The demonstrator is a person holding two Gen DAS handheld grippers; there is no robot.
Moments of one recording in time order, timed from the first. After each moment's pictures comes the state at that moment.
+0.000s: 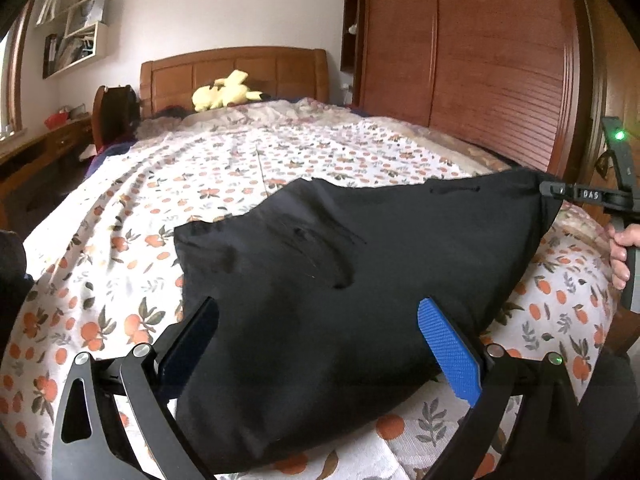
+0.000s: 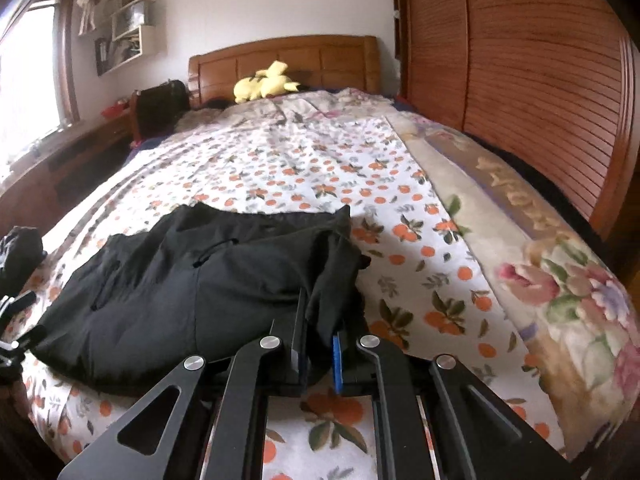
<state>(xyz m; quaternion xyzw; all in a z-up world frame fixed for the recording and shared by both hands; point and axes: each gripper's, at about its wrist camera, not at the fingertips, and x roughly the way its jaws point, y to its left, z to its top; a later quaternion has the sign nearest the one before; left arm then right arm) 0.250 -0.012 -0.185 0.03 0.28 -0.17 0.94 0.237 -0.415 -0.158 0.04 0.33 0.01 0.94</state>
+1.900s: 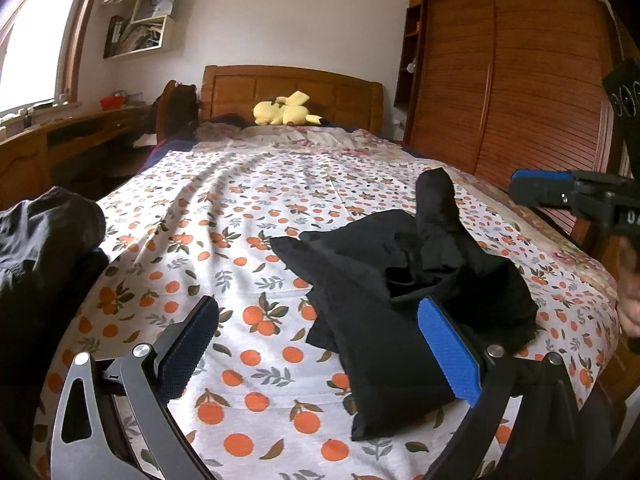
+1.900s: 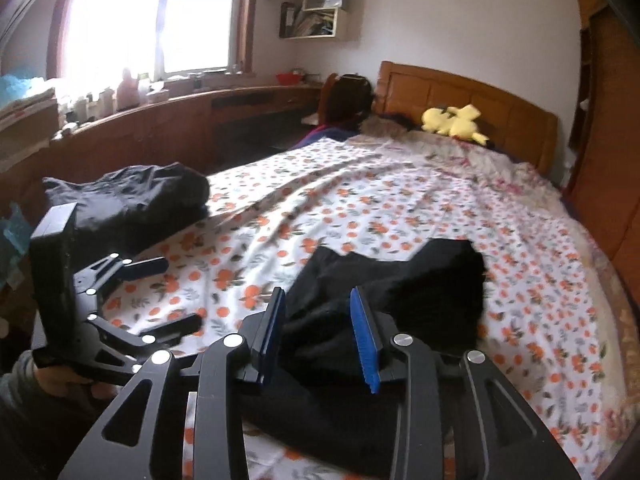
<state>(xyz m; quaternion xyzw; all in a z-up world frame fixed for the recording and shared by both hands) 0.217 0.105 -0.155 -0.03 0.24 -0.10 0.96 0.215 -0.138 -0.082 -0.11 0.28 0.26 0.92</state>
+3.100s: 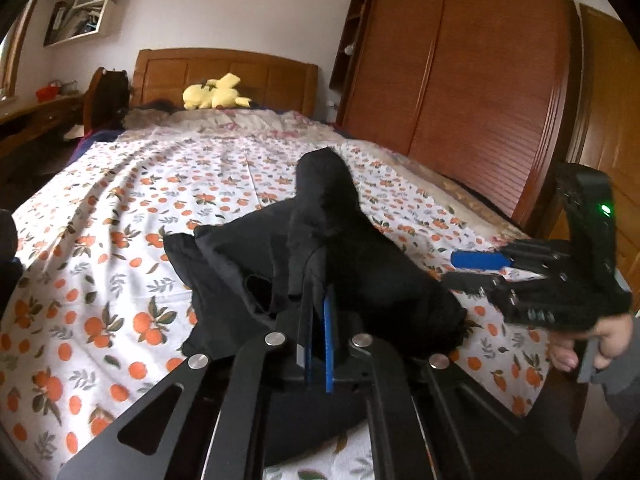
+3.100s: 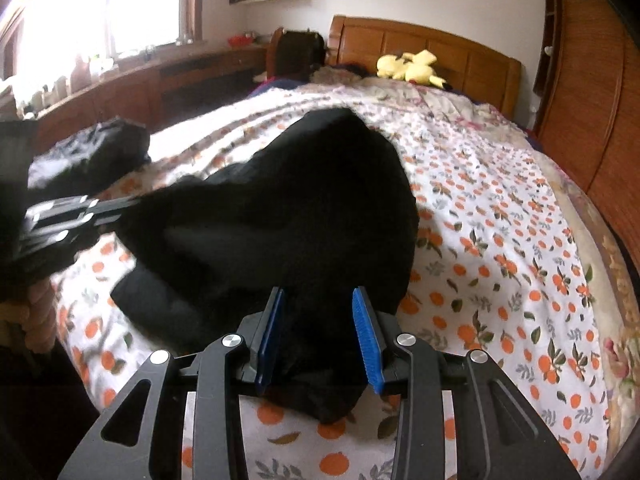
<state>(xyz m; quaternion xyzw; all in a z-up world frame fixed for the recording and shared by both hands) 0.233 0.047 -0.157 -0.04 0.26 -0.23 0.94 0.225 -0.215 -0.152 -0.09 0.34 0.20 0.91</state>
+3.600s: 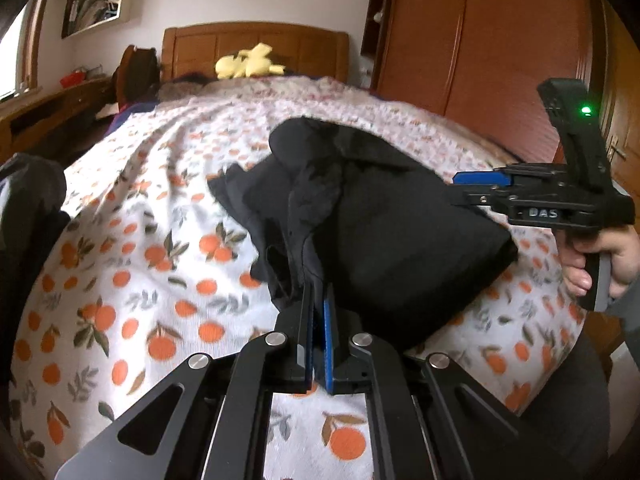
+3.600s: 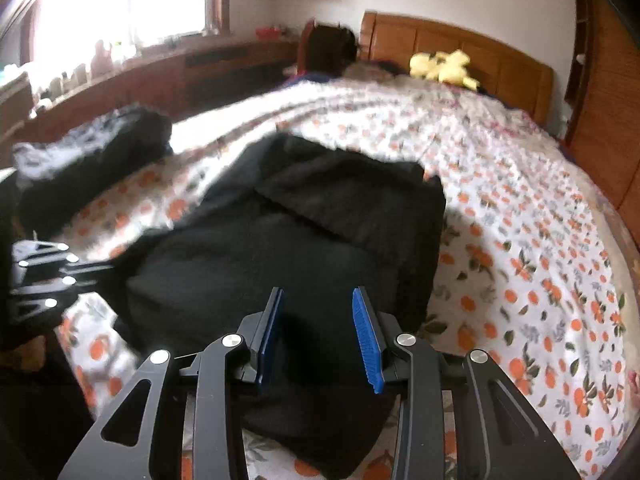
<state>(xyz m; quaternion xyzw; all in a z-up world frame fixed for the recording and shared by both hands) 0.208 0.089 -0.205 0.00 0.33 -0.16 0.93 0.259 -0.168 -0.183 -0.11 0.37 0.24 0.89</state>
